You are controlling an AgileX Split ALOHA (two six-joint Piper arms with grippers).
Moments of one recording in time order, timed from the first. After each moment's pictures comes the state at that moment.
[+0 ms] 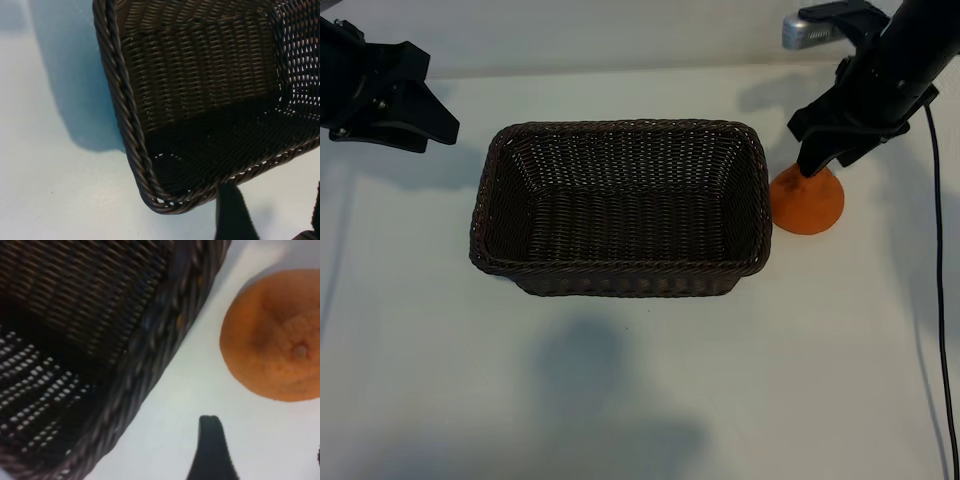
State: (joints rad) left arm 0.03 1.62 -1.38 -0.57 1.18 0.30; right arm 0.07 1.96 -1.55 0.31 1.12 -0.36
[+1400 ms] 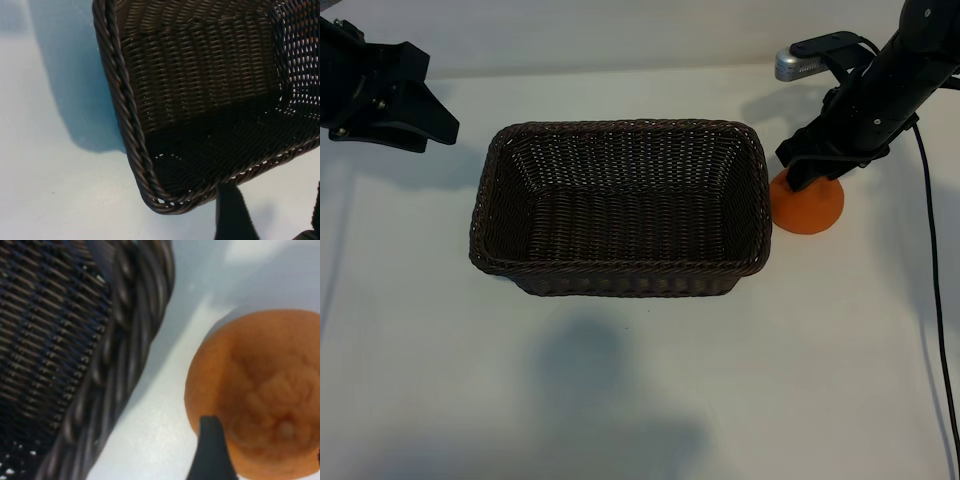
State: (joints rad) left arm 0.03 1.62 -1.38 -0.57 1.18 0.31; right arm 0.07 2.03 -1.45 0.33 0.87 -0.41
